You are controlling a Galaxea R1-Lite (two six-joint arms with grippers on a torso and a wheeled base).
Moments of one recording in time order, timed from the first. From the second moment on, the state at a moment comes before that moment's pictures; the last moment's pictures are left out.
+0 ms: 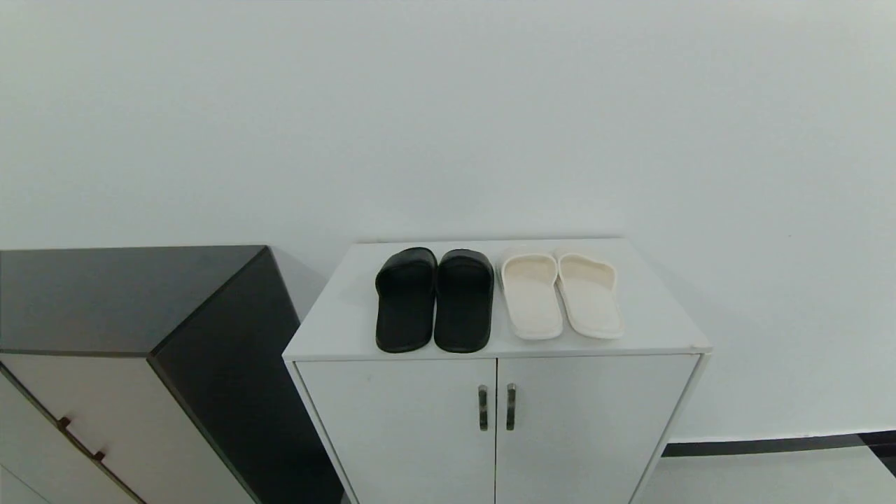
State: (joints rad) left arm 0.00 0.00 0.00 0.00 0.07 -0.03; right arm 0.00 0.00 0.00 0.00 0.00 0.00
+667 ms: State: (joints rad) left arm 0.00 0.00 0.00 0.00 0.07 -0.03; right arm 0.00 0.00 0.00 0.00 0.00 0.00
